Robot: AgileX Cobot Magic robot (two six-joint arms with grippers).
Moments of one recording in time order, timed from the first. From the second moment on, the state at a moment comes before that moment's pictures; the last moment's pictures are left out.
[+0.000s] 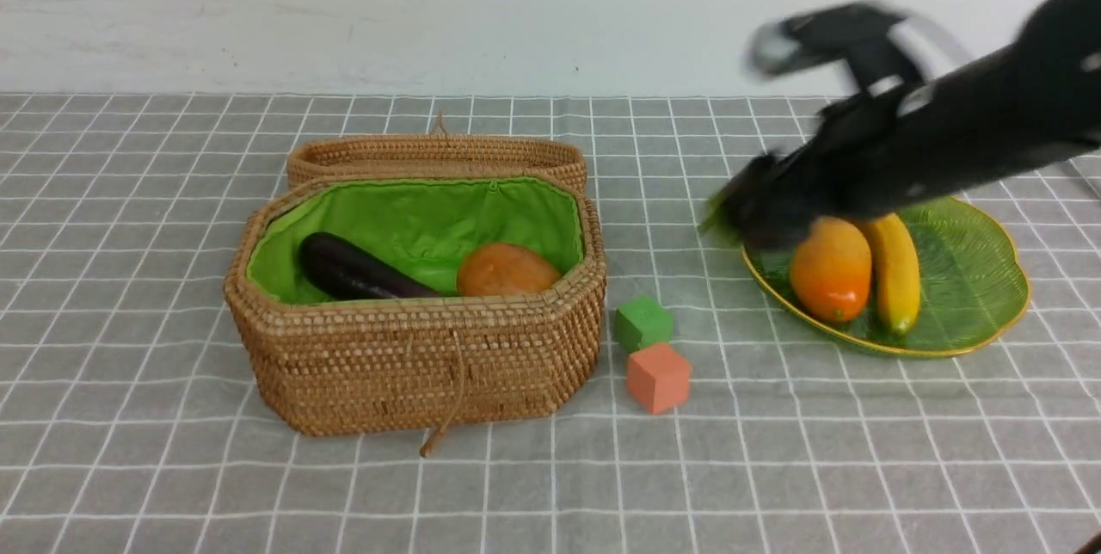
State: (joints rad) right arm 0.21 1.62 -1.29 0.40 0.50 -0.39; left arm -0.02 -0.01 0.03 0.01 0.39 -0.08
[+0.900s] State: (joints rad) right arm -0.14 1.72 -1.29 0.31 0.62 -0.26; left arm -0.02 -0.01 0.03 0.01 0.39 -0.08
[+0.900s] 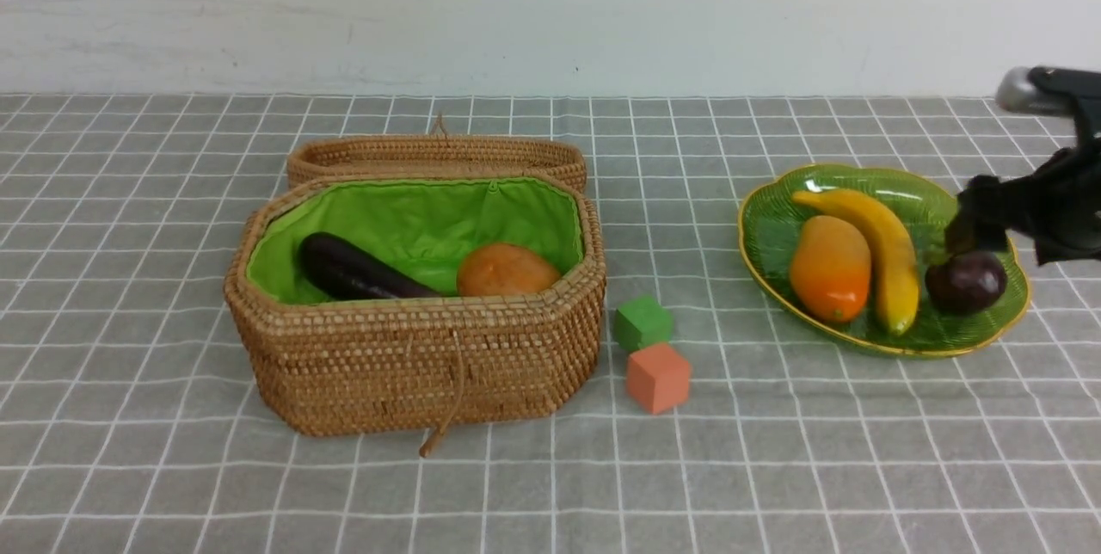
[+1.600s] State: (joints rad) right arm -0.14 0.96 -1.14 0.33 1.25 -0.26; left arm -0.02 -0.01 0.03 0.01 0.39 -0.08
